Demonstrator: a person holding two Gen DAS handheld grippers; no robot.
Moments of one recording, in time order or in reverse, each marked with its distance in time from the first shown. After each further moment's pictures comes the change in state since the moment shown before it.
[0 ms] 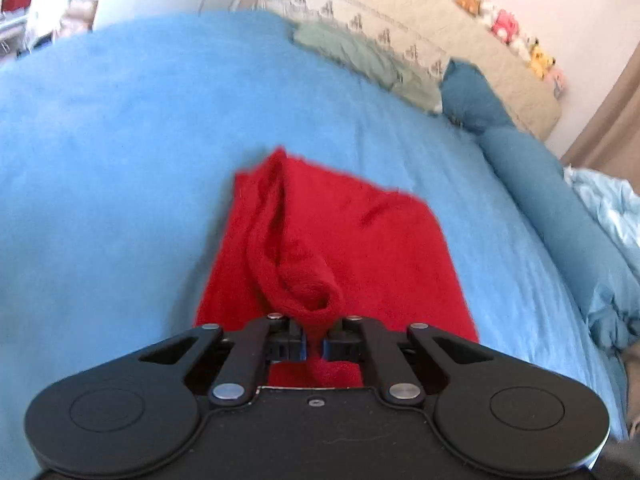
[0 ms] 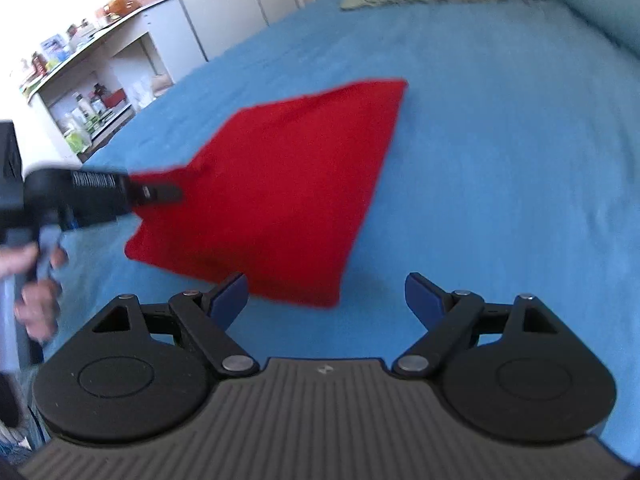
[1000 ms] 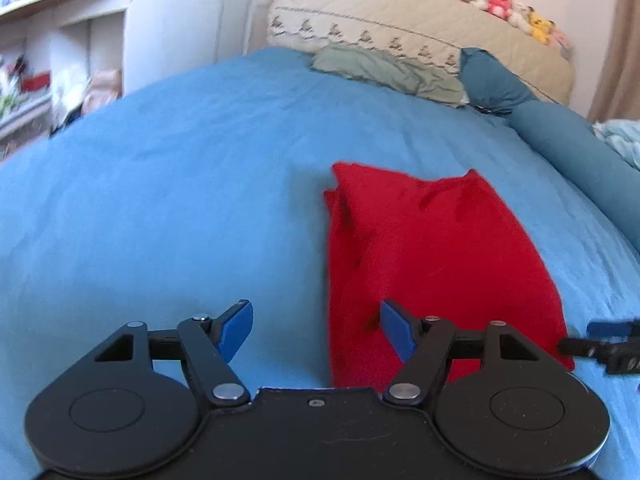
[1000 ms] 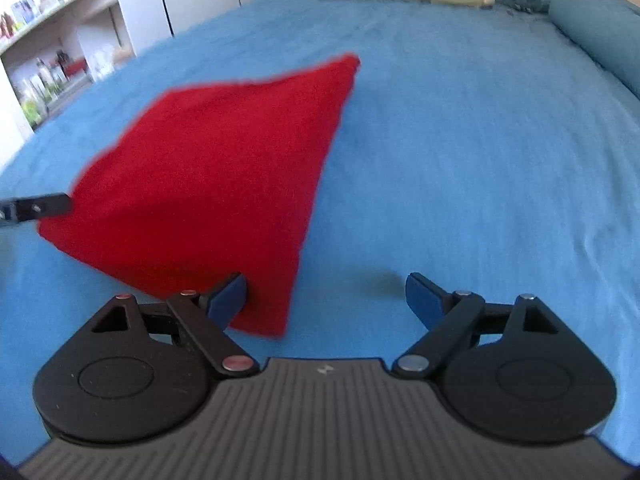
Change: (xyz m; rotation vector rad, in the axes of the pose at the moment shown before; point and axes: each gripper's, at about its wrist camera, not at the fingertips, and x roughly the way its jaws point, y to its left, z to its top) left arm -0.009 0.045 -0.020 0.234 -0.067 0.169; right arm 0.032 0.013 0.019 -0.096 0.003 -0.150
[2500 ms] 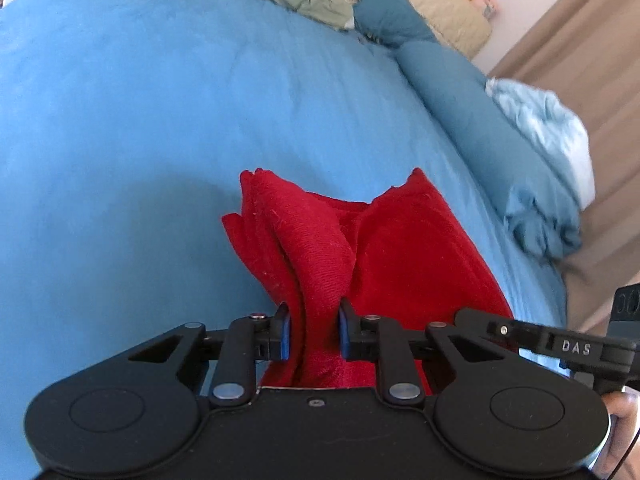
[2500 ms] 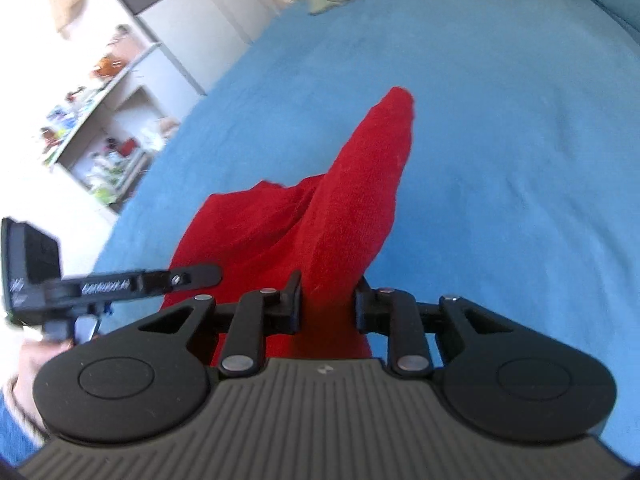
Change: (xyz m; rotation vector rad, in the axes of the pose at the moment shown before) left arm -0.032 -0.138 -0.006 -0.108 0.326 -0.383; right arm -0.124 -0.103 -0.009 0.314 0.062 0.242
